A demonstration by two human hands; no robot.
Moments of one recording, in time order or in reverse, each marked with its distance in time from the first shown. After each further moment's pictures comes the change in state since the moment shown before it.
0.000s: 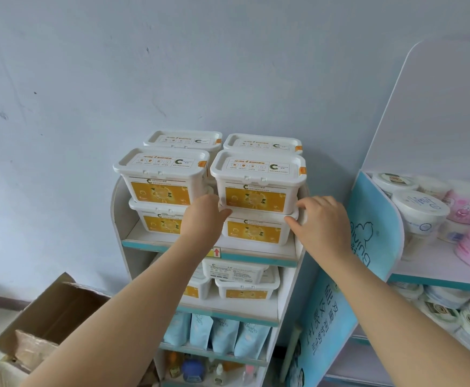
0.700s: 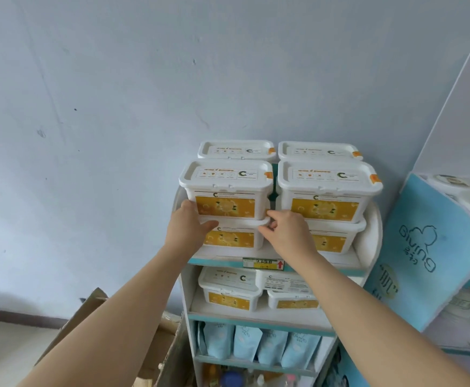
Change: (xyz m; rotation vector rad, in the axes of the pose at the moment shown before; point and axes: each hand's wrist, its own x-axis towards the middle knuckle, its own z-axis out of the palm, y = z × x) left_hand 0.042 -0.144 -0.073 -0.139 -0.010 -0.126; right_hand 0.018 -0.162 0.077 0.305 -0.257 0.070
